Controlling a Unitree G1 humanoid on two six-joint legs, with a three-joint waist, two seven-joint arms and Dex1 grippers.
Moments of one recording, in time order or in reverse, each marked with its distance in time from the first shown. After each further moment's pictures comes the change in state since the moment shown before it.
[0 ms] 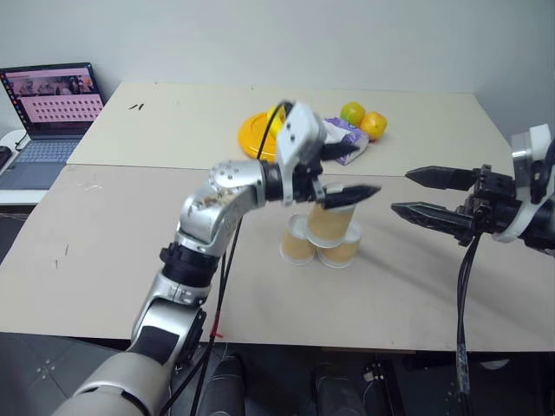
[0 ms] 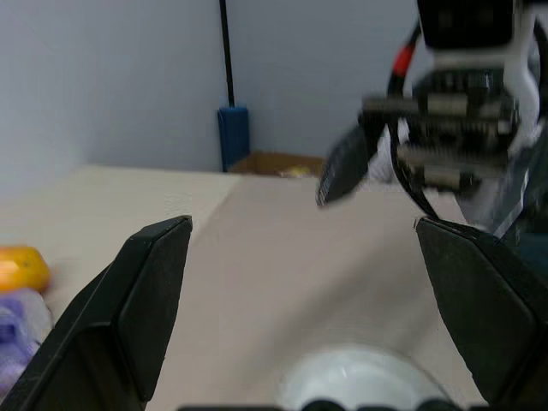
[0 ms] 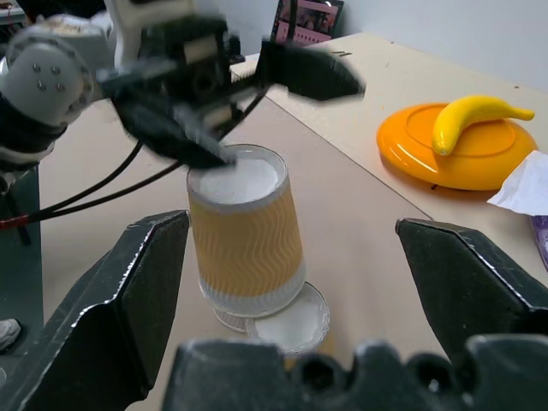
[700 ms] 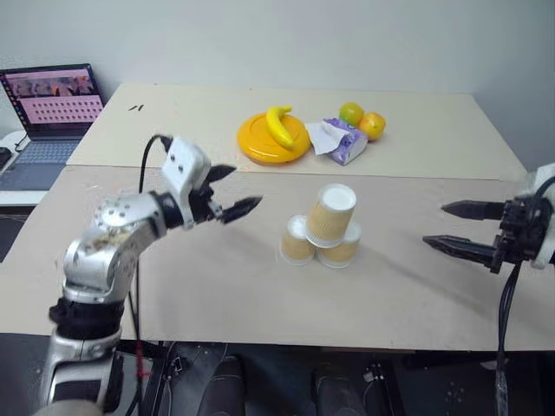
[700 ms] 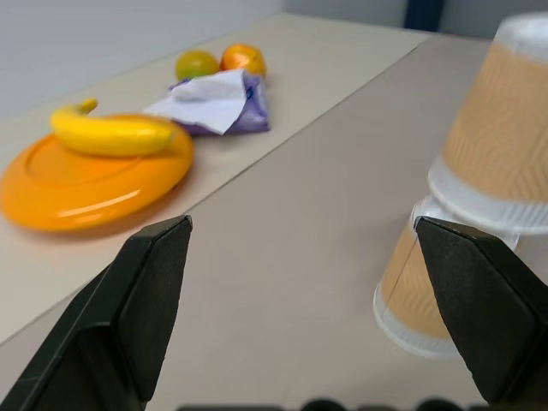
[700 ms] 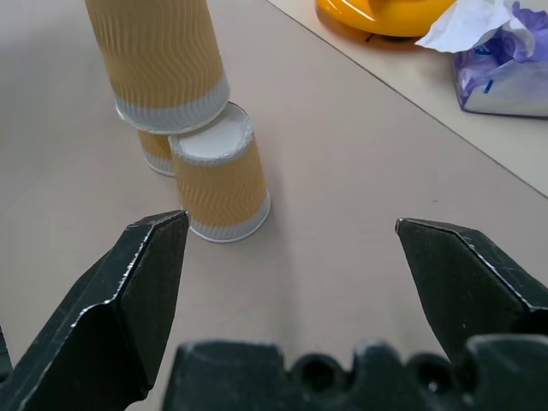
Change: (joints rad) left arm 0.570 0.399 0.167 -0.399 0.016 0.105 0.147; right arm 0.267 -0.090 -0.068 0.092 -0.211 -0.172 0.101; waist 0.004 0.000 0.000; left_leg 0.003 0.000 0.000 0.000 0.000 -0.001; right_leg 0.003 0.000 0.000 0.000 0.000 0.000
